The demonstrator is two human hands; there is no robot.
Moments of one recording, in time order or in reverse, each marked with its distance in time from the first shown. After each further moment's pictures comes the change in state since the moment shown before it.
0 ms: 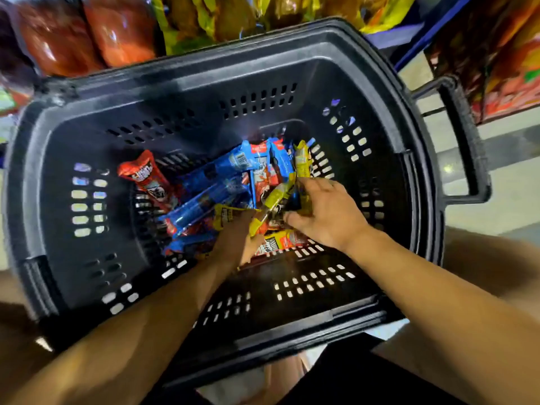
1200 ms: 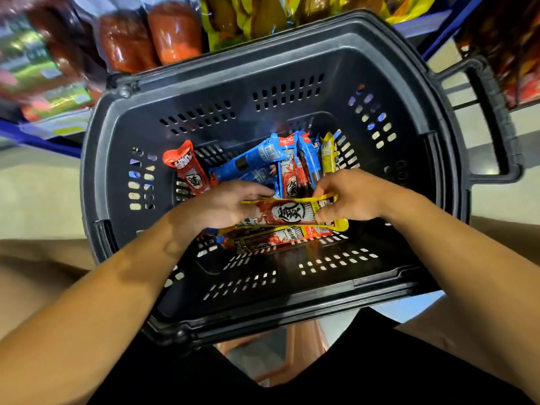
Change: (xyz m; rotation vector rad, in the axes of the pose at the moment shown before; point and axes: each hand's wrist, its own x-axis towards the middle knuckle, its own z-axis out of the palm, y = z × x) left_hand -0.040 0.046 -0.120 0.178 -0.352 0.102; right_hand -0.007 -0.010 -0.035 0.096 -0.343 -0.133
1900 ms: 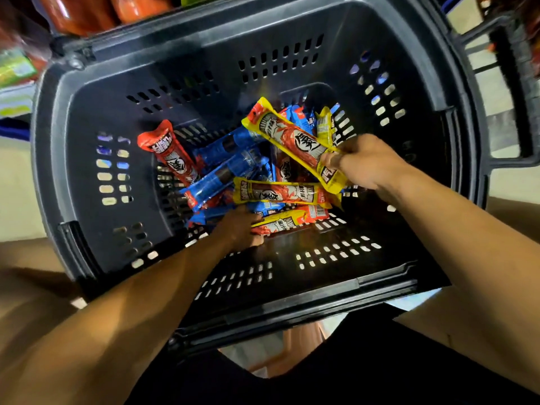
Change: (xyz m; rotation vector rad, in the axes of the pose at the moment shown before) left_hand 0.062 -0.084 0.110 0.252 -0.017 -0.225; right_hand 0.023 0.013 0.000 0.440 0.339 0.349
